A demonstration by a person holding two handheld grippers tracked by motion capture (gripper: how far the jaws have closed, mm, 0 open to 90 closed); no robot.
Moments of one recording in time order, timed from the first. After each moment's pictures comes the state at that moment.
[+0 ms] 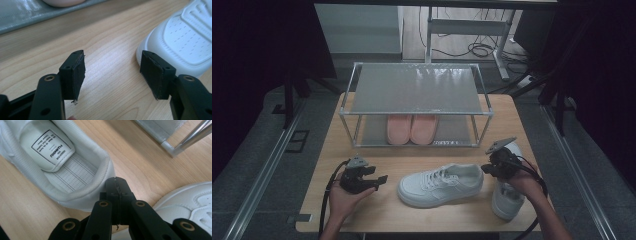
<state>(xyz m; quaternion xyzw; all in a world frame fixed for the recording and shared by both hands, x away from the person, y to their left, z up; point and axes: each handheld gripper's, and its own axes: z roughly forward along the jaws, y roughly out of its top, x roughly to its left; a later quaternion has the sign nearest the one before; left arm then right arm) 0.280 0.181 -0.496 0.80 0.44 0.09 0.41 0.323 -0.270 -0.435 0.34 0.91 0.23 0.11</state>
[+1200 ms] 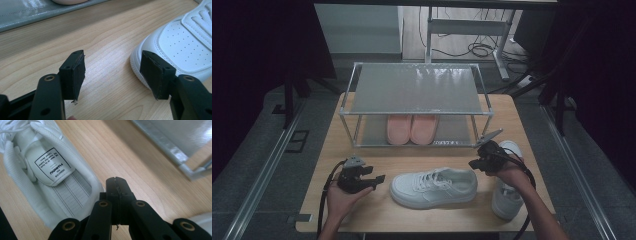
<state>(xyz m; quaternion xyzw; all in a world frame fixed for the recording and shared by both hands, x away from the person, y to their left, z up) 0.281 0.187 -0.500 0.79 0.45 0.09 0.40 0.344 -0.237 -0.432 0.31 0.92 0.24 0.07</state>
